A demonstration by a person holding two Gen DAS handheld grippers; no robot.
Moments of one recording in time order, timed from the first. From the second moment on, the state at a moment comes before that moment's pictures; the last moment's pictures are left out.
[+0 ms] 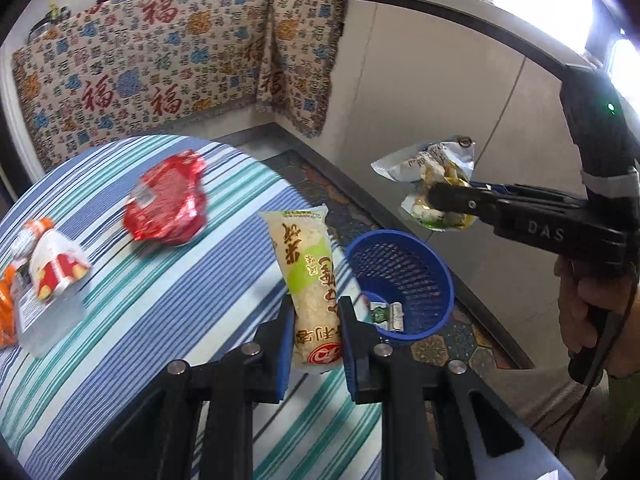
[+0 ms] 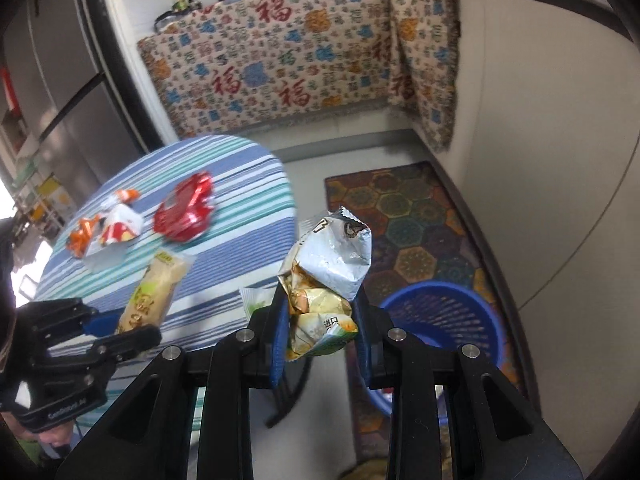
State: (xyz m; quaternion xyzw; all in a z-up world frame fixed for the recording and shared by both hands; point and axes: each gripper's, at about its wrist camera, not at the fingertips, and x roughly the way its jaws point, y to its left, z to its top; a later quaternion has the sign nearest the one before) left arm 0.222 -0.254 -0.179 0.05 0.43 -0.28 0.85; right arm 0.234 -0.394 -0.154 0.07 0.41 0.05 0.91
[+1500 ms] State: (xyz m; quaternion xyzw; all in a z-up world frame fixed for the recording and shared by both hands) left arm 0.278 -0.422 -0.258 0.04 0.48 -0.34 0.81; right arm 0.249 -0.558 -0.206 0.13 0.41 -0.10 0.90
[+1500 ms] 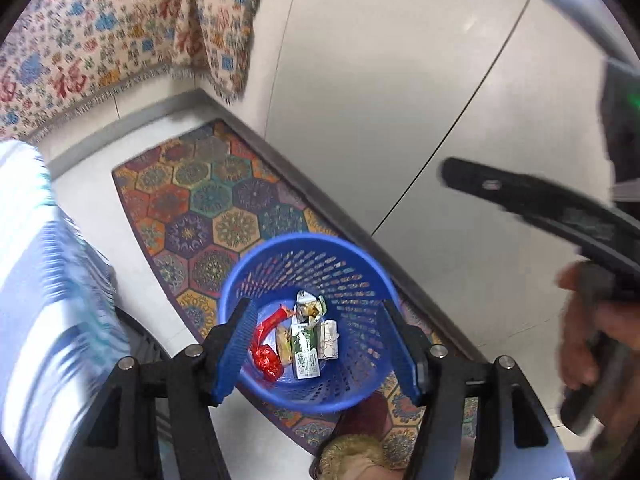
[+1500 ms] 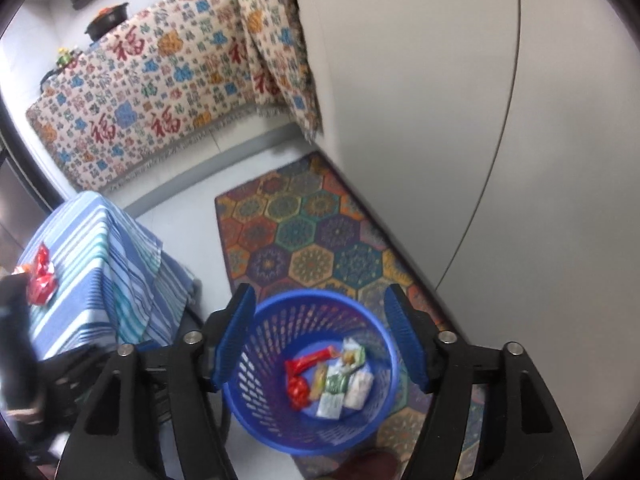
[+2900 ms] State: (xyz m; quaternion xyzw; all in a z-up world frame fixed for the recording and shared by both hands) left arm 0.265 -0.013 -0.232 0.08 0.44 -0.17 0.88; right arm 0.268 -0.184 -0.226 -0.07 0.45 0.16 0.88
